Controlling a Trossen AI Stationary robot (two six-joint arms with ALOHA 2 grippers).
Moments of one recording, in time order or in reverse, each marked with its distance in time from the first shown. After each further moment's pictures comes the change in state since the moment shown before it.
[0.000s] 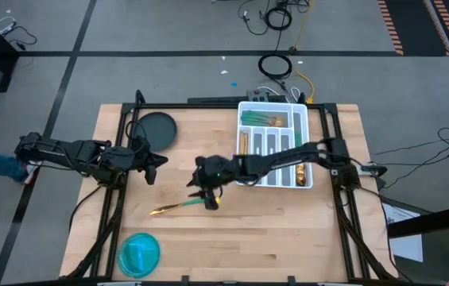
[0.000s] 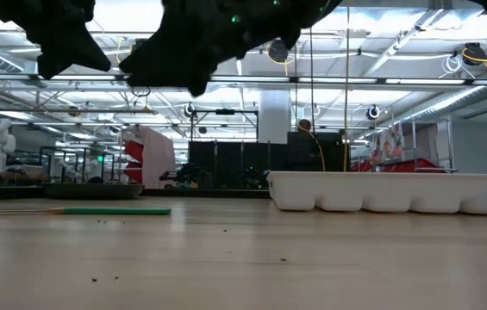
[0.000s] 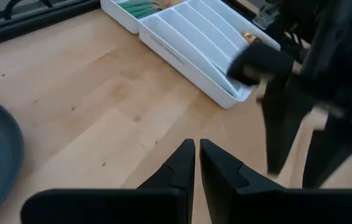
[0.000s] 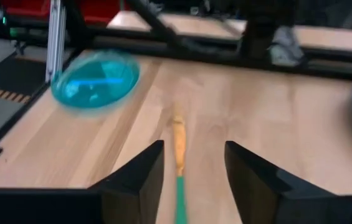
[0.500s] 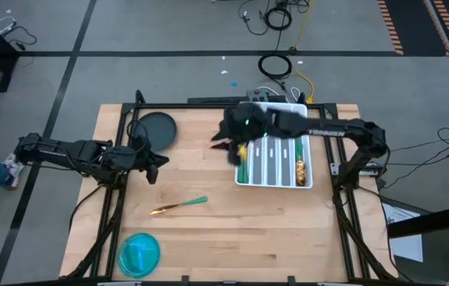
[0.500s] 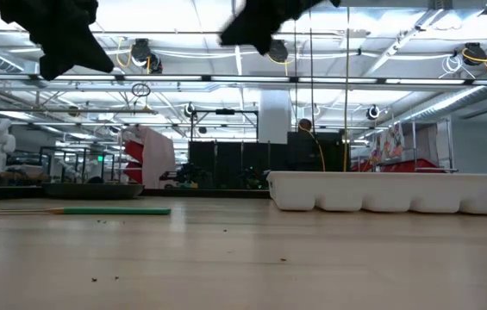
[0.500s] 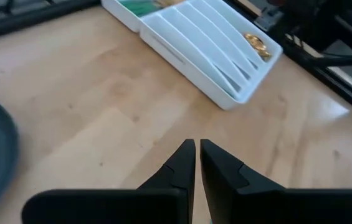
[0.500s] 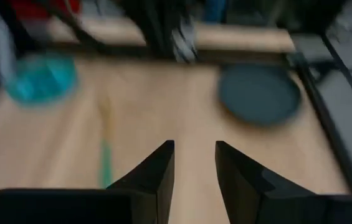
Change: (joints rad) left arm 0.019 0.016 -0.001 0.018 0.008 -0.013; right arm -0.242 -0.359 0.000 -0.443 -0.031 -0.107
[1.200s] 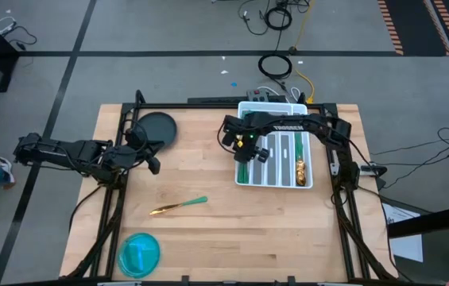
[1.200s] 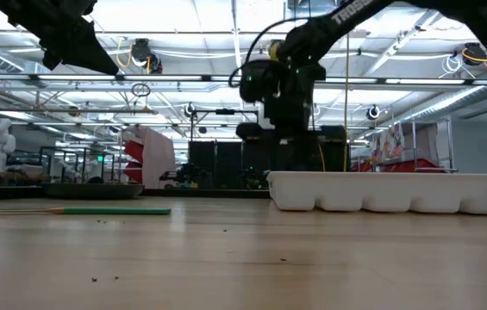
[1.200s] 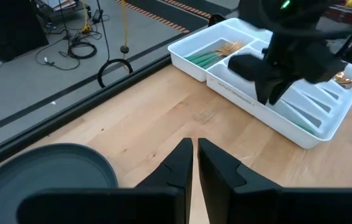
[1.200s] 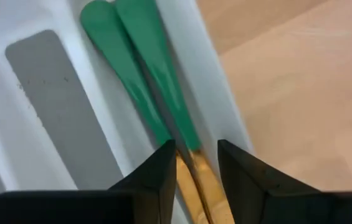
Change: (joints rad) left arm 0.005 0.000 0.000 -0.011 -0.324 0.193; right arm -0.140 0.352 -0.003 -0.484 -0.018 -1.286
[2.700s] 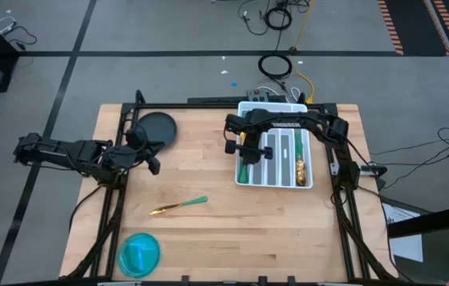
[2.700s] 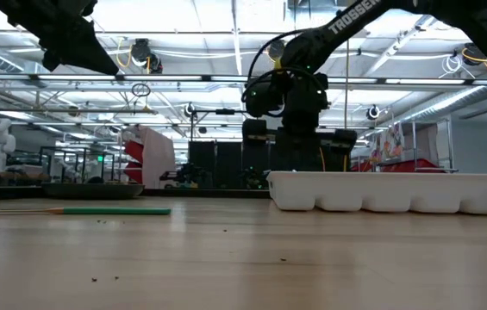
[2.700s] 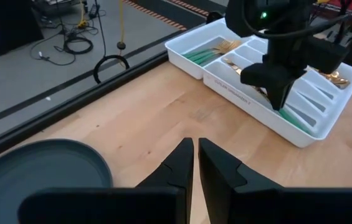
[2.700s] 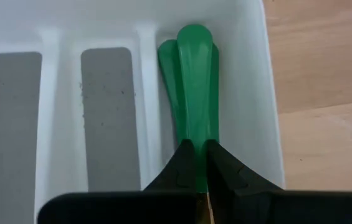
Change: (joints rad) left arm 0.000 0.000 0.000 0.000 0.019 -0.023; right arm -0.045 0.029 0.002 -0.105 -0.217 -0.393
